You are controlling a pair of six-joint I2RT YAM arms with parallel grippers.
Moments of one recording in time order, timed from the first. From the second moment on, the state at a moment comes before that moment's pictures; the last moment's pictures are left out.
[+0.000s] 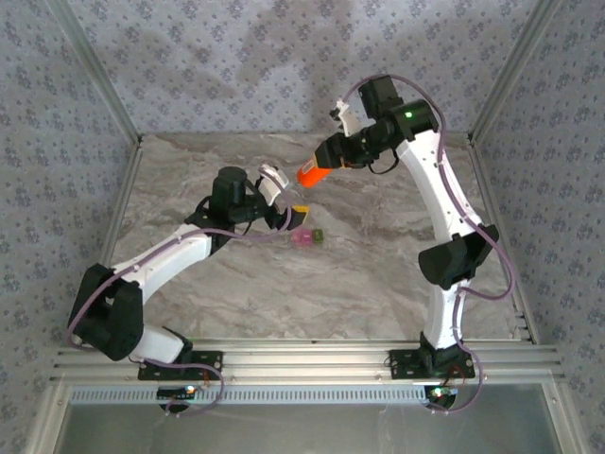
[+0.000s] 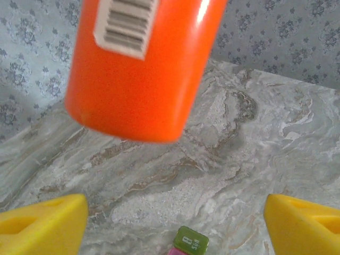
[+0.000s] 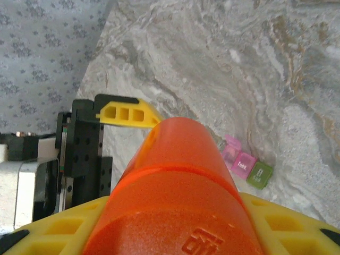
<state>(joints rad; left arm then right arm) -0.54 1.42 0.96 0.14 0.50 0.19 0.40 1.95 2.34 -1.39 -0.58 0.12</state>
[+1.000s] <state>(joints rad) -0.57 1.39 0.98 0.13 0.50 0.25 0.49 1.94 2.23 -1.41 -0.56 0.10</state>
